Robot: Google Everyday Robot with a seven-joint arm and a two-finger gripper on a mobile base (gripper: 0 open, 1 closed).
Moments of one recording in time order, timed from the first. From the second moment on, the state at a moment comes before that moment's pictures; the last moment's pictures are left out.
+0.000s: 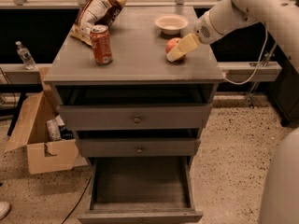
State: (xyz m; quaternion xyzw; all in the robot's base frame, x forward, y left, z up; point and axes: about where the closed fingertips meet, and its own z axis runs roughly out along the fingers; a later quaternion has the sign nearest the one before) arm 0.738 -0.121 0.889 -0.40 0.84 0.12 0.35
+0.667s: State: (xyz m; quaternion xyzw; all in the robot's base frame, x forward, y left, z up) arm 0.753 -0.102 0.871 -0.41 0.84 0.14 0.33
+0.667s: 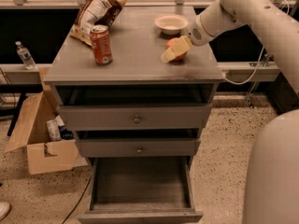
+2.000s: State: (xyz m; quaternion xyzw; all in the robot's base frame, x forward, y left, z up) arm 0.740 -0.083 0.886 -0.43 0.82 0.14 0.35
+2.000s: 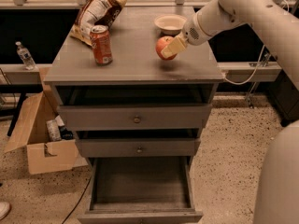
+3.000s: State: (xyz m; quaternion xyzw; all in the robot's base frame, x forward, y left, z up) arm 0.596 -0.098 0.909 -0.50 0.75 0.14 0.40
